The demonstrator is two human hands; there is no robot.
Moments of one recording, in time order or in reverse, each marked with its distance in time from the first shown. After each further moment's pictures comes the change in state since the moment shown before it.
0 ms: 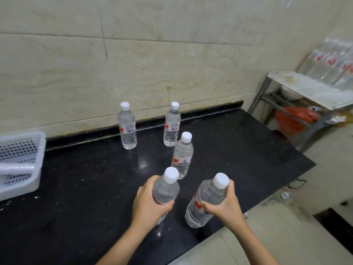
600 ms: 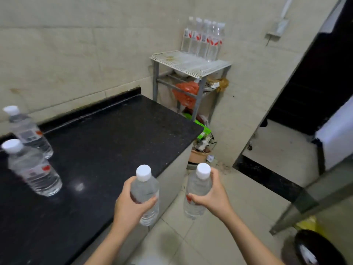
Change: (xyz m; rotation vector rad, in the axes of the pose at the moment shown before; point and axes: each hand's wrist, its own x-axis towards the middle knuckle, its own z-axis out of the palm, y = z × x) left_hand -0.095 0.123 0.258 -0.185 -0.405 0.073; right_hand -0.087 0.126 -0.283 -0.018 0.327 0.086
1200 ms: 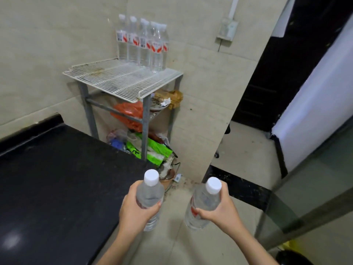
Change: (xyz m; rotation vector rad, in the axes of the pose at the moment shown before) left_hand 0.229 0.069 0.248 0.001 -0.195 0.054; right_hand 0.200 0.099 -0.179 -0.056 0.218 0.178
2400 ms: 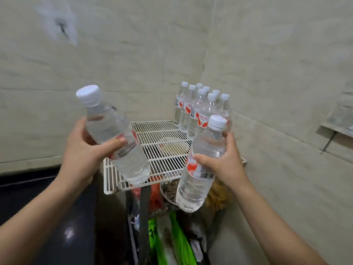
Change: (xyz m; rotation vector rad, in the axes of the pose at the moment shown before) left_hand 0.324 0.236 0.045 -0.106 0.811 0.475; right_hand 0.518 -0.183 -0.070 0.394 -0.529 -0.639
